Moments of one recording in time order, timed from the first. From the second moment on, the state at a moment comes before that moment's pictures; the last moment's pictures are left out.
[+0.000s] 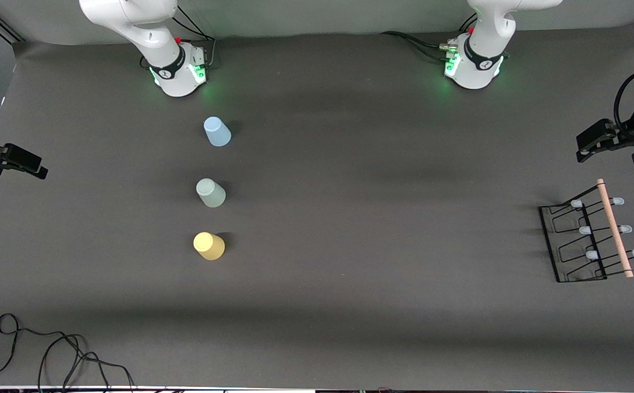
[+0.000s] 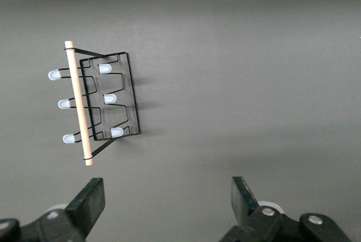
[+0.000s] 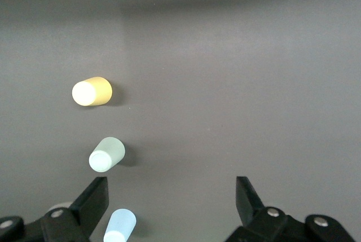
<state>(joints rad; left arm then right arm) -0.03 -0.02 0.01 -1.60 0.04 1.62 0.06 0.06 0.03 -0.15 -1.58 0.00 1.61 0.02</state>
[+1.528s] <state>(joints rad) 0.27 0.35 0.02 -1.74 0.07 2.14 0.25 0.06 0.03 -0.15 -1.58 0.00 1.59 0.02</state>
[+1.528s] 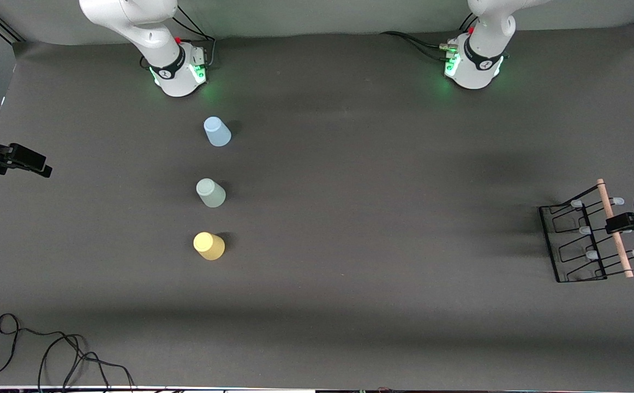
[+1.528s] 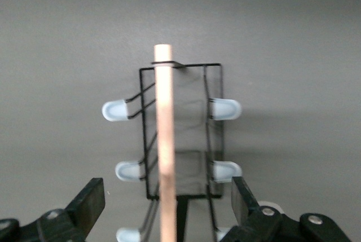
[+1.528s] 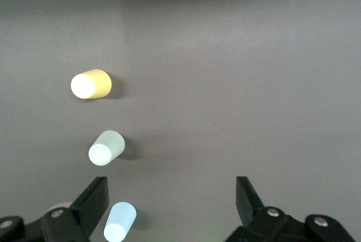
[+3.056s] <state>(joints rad) 0.08 0.19 -0.03 -1.77 -0.06 1.94 0.09 0.06 0.03 -0.15 -1.58 0.00 1.58 0.02</state>
